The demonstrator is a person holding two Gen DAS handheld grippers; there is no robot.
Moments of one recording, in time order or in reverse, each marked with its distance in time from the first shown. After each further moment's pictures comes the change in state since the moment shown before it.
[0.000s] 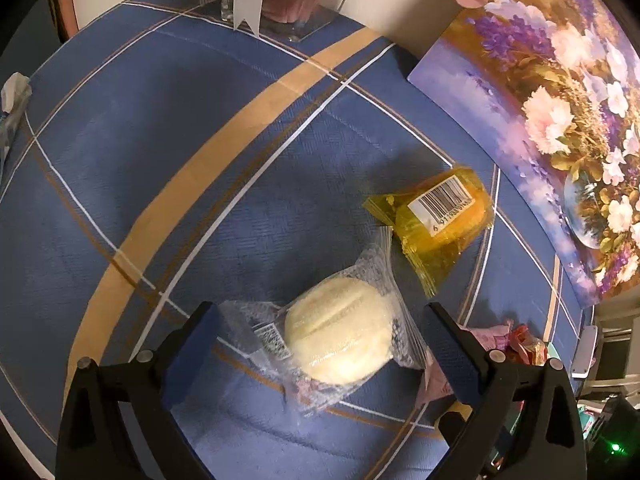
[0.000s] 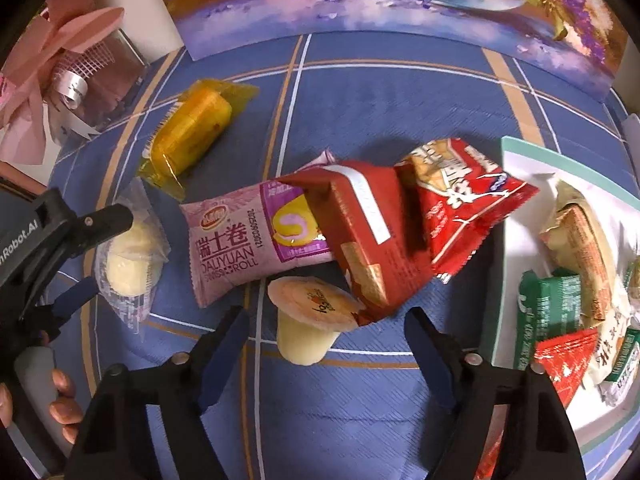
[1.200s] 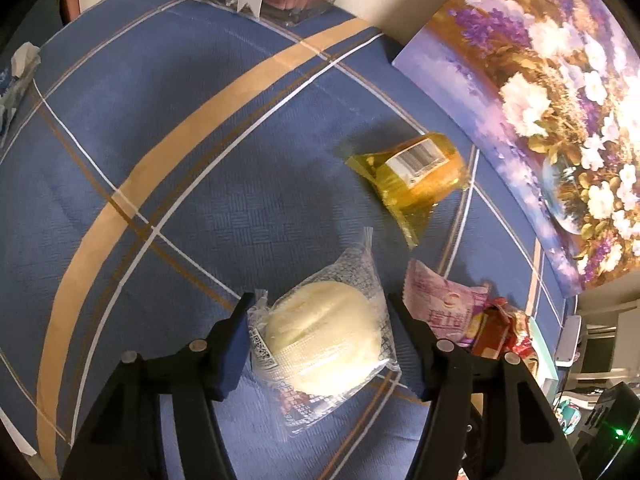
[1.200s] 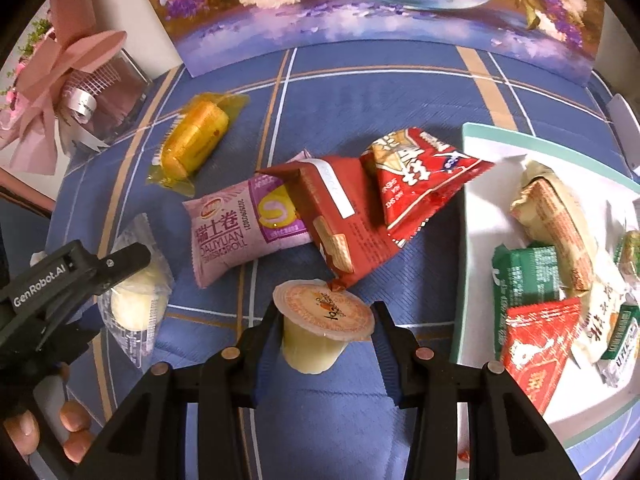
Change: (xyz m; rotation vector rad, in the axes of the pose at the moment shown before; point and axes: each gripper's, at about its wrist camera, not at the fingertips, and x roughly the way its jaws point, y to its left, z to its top) left arm -0.026 -0.005 -0.039 -0.030 0.014 -0.058; right arm -0.036 -0.028 -0.026 0.041 -0.050 0.039
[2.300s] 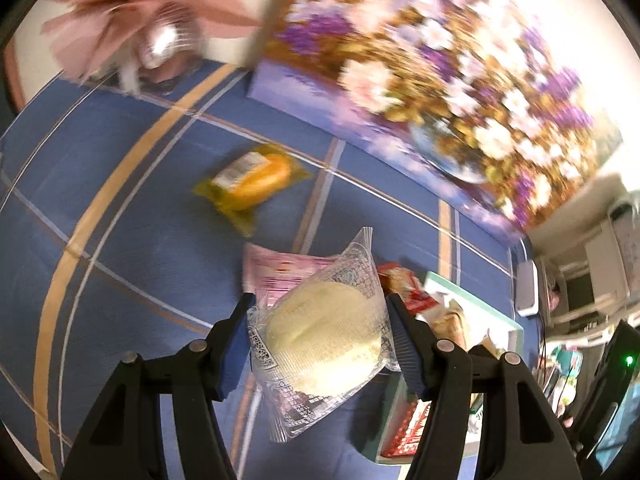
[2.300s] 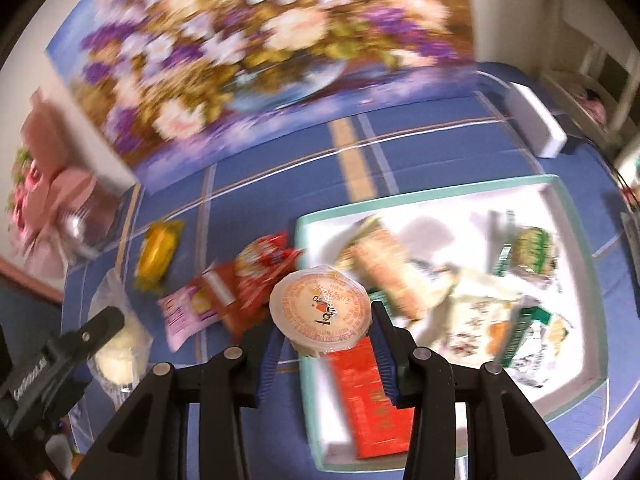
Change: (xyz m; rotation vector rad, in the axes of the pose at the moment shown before) left arm -0.051 -0.106 -0.039 0.266 -0.093 -0.111; right arm -0.089 -0.109 0.010 0.250 -0.201 -0.039
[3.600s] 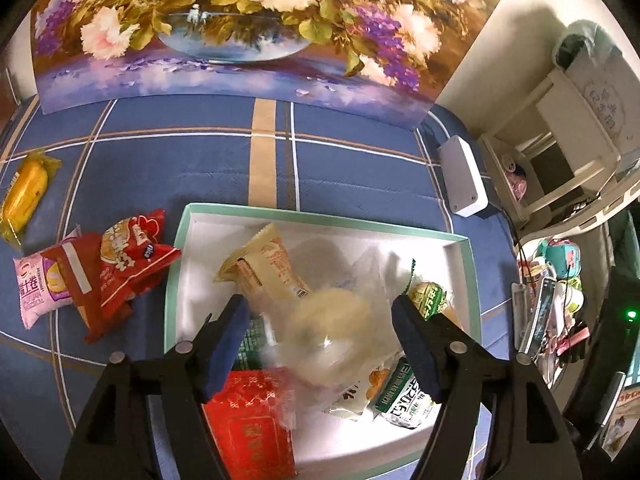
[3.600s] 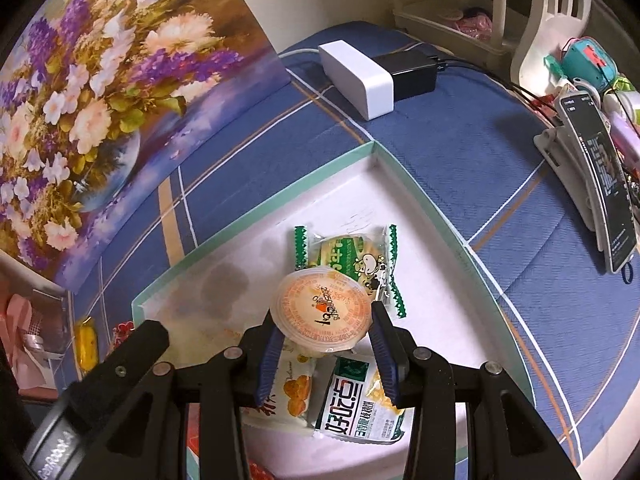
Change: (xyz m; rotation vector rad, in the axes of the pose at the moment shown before) left arm 0.090 -0.191 -0.055 0.329 0.180 -0.115; right arm 0.011 -0.158 0.022 0.311 0.013 -0.095
